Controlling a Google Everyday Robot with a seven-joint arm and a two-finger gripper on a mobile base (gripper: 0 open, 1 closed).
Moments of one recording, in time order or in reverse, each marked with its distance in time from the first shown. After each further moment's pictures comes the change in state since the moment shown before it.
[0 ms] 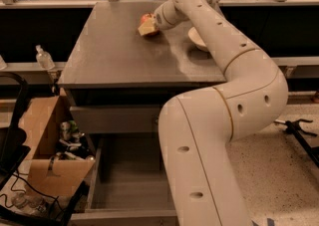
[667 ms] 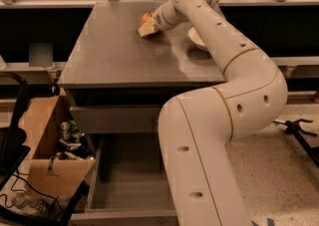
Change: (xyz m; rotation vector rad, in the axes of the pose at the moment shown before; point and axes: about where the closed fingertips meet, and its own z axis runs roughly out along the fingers) arm 0.000 0.000 0.000 0.000 0.000 0.000
